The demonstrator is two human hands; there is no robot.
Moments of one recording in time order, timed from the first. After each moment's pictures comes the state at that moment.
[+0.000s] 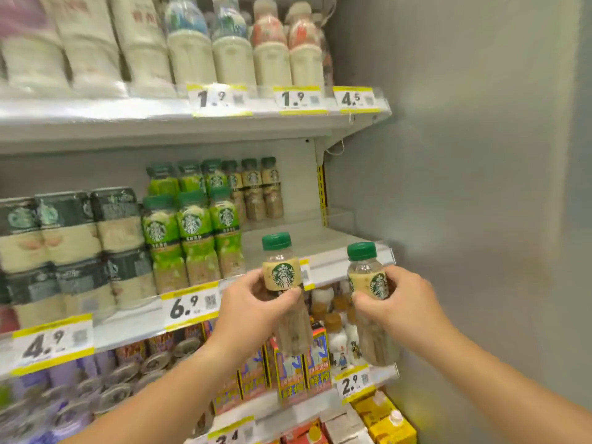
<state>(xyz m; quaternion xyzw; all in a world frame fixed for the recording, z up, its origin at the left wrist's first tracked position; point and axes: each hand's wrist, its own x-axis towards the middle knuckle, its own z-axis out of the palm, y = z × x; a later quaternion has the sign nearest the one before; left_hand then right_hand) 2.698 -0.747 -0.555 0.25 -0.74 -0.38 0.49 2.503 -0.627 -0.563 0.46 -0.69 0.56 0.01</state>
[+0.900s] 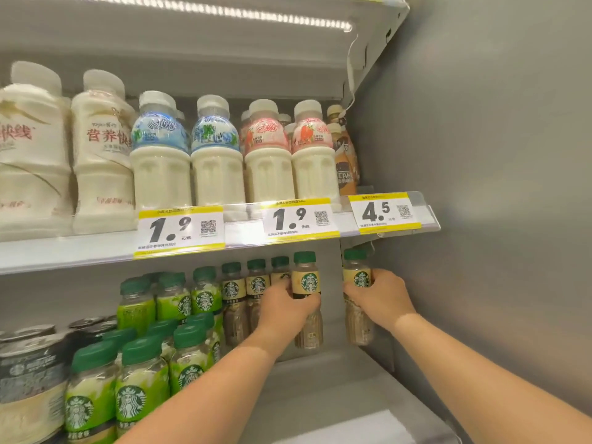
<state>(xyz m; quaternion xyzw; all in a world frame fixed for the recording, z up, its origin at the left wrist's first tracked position) 2.534 -0.924 -0.400 0.35 -0.71 -0.32 0.53 2.359 -0.877 -0.400 0.48 -0.64 0.60 -0.02</state>
